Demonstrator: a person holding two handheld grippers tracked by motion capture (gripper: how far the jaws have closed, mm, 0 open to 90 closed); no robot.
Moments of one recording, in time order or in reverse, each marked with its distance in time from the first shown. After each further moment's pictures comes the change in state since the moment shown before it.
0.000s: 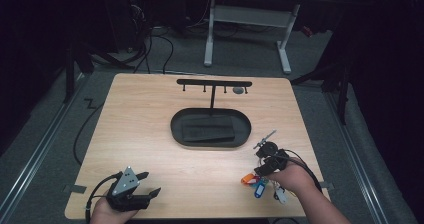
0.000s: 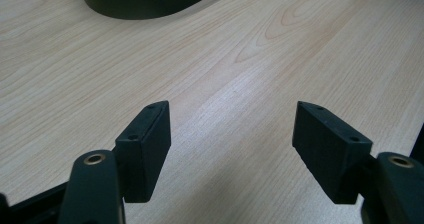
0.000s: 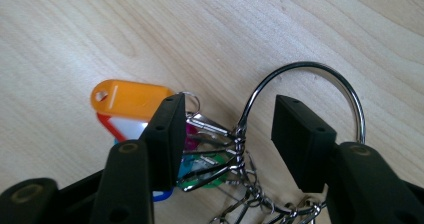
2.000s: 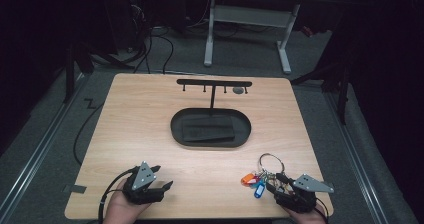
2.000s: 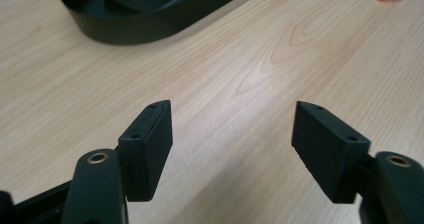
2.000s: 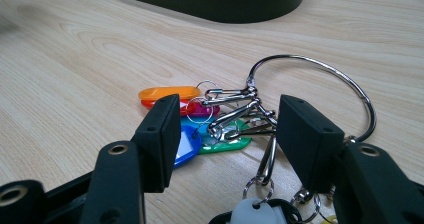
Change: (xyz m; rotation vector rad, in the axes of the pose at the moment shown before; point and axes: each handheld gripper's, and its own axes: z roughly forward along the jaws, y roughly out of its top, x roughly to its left) left arm -0.010 0.015 0.030 -0.008 0.052 0.020; right arm 0.013 -0.145 0.023 -0.809 0.063 0.159
